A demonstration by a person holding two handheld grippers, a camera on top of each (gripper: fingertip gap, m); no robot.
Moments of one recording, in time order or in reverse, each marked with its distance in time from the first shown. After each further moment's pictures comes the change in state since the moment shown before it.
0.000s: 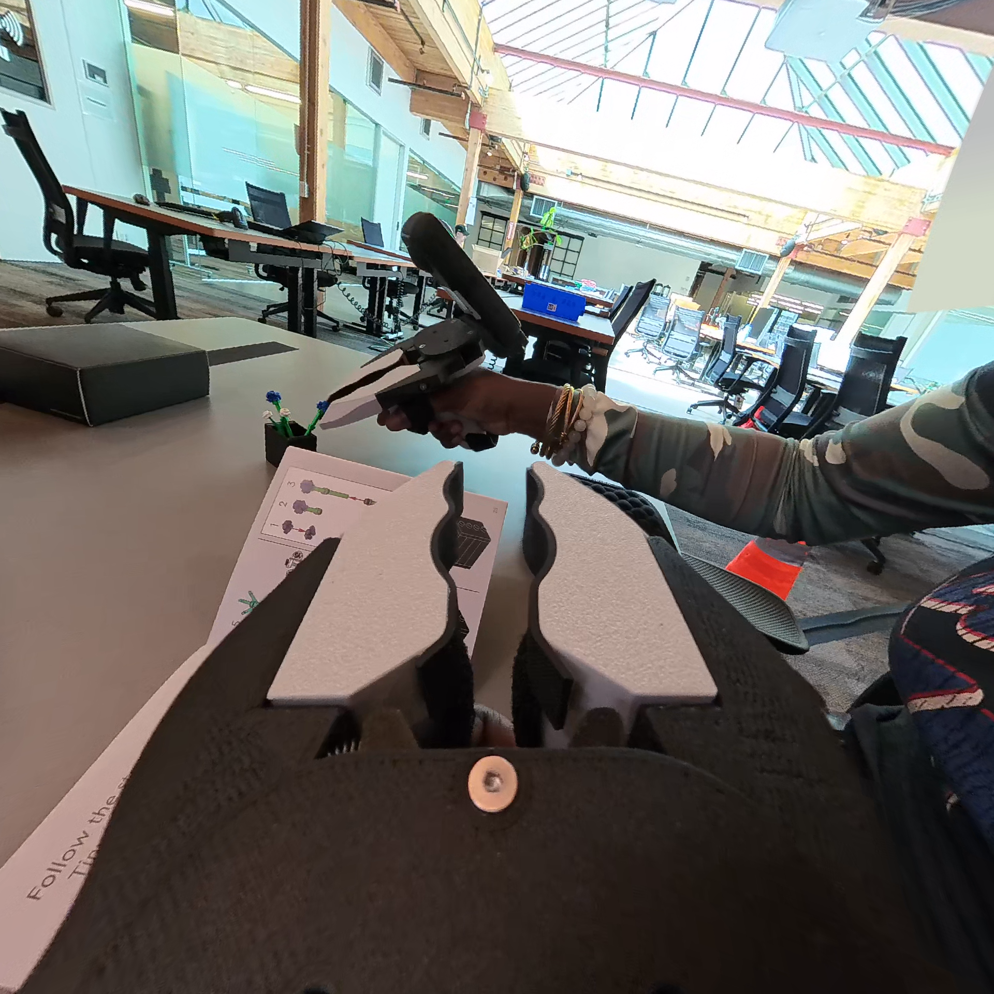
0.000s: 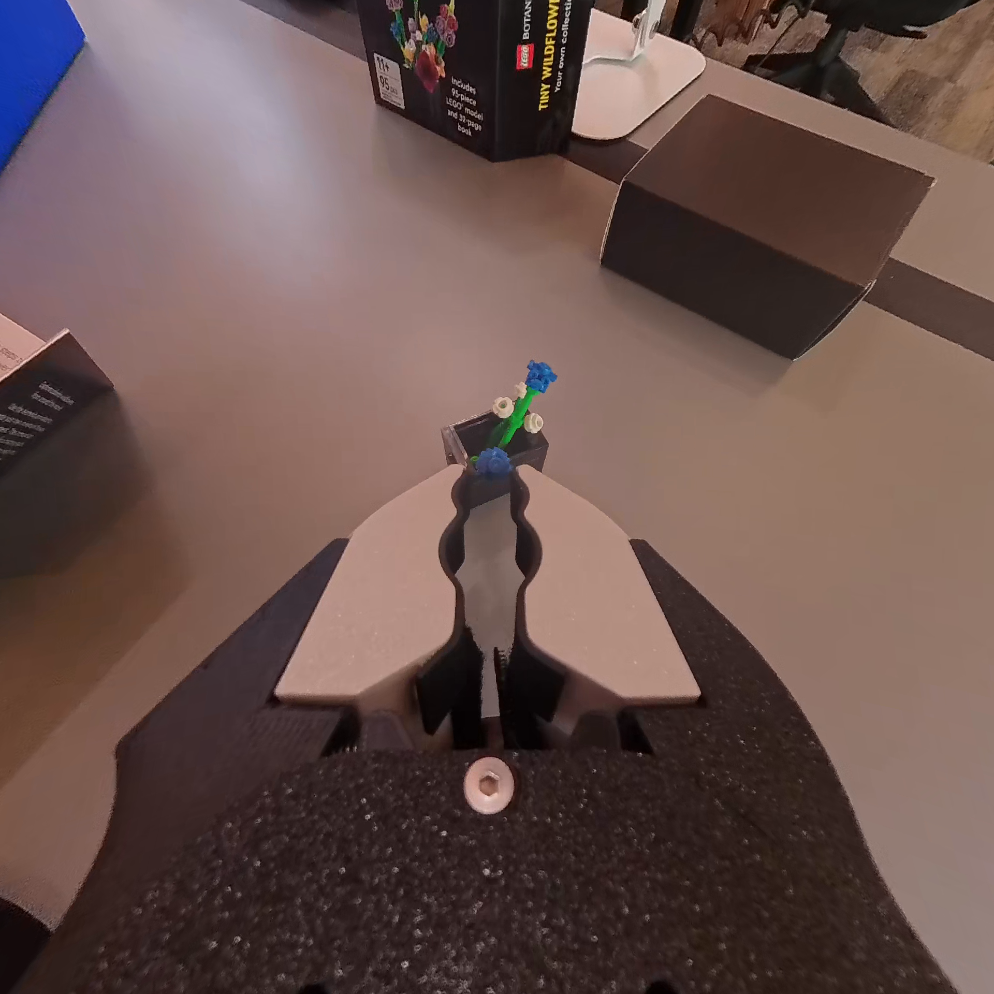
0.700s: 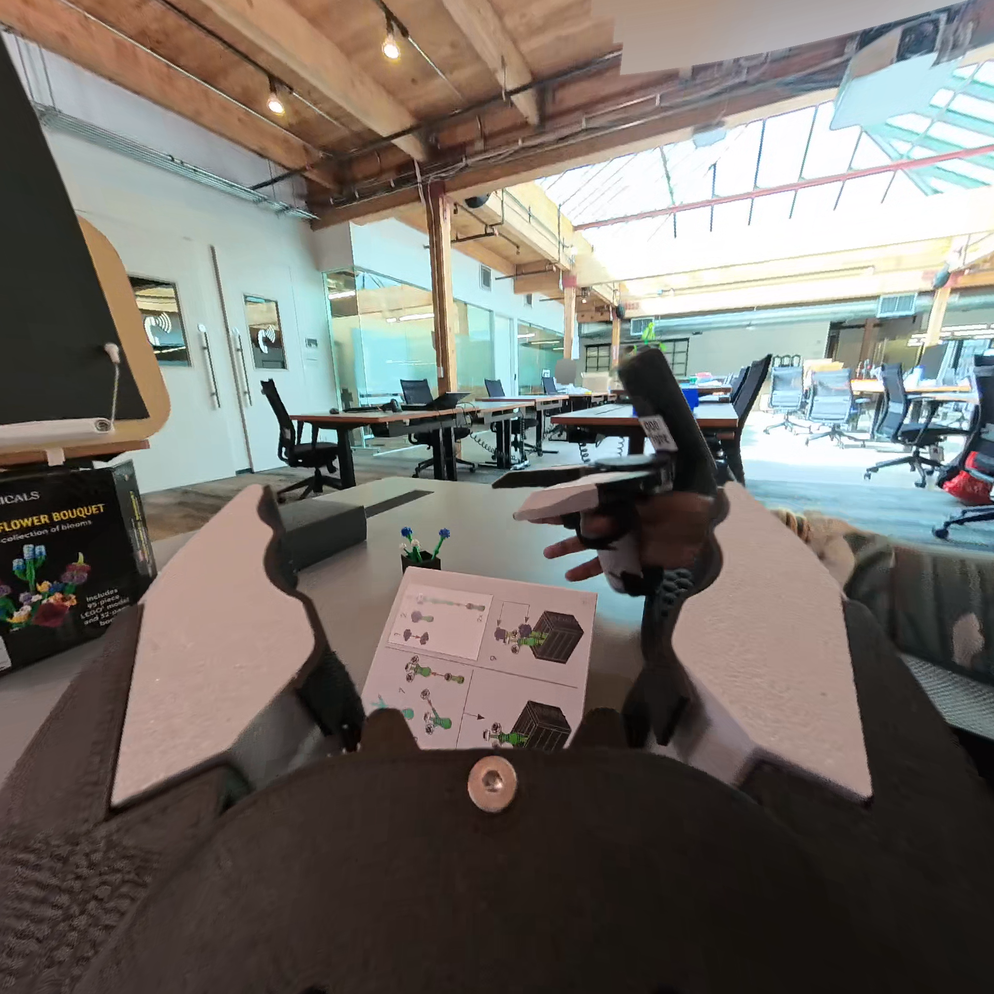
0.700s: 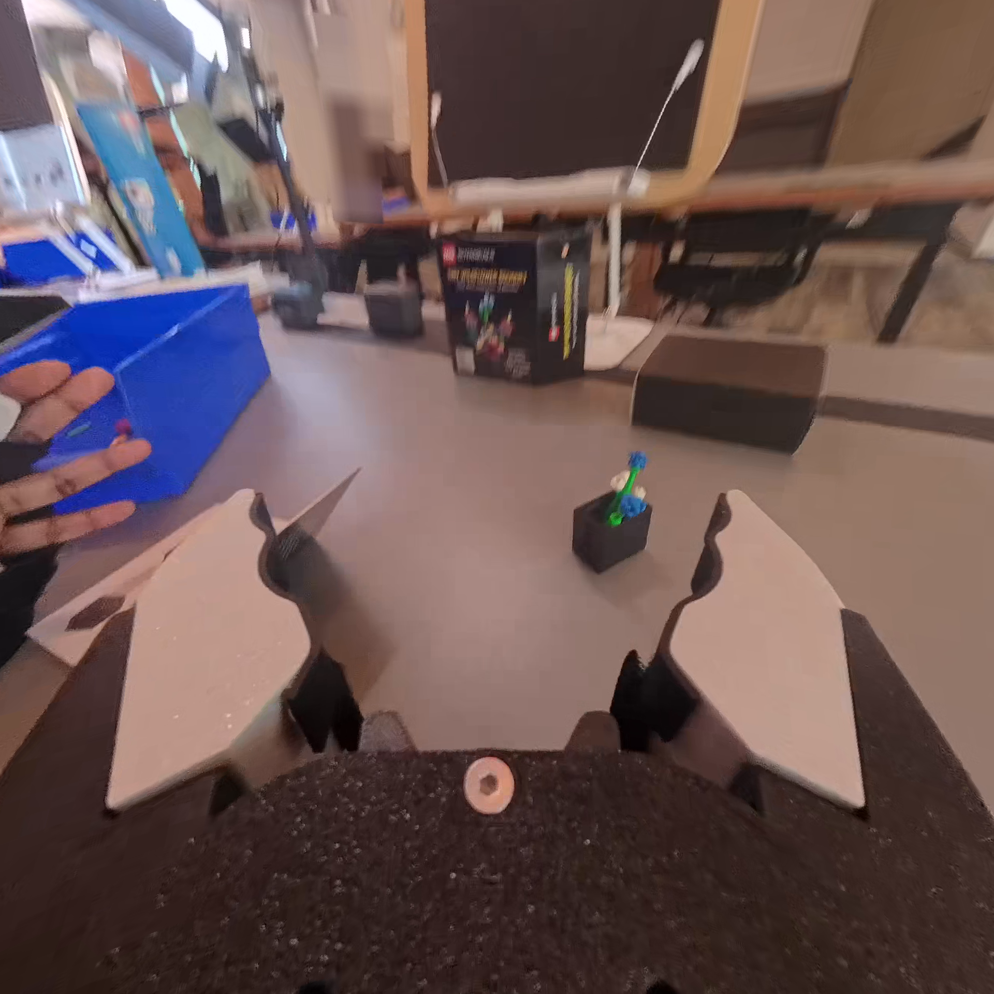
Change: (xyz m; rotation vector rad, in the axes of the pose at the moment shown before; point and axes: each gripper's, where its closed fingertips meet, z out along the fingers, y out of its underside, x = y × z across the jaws) left arm -0.010 -0.041 -0.009 0.266 -0.195 0.303; right arm -0.062 -0.035 -0.059 0.506 0.059 0.137
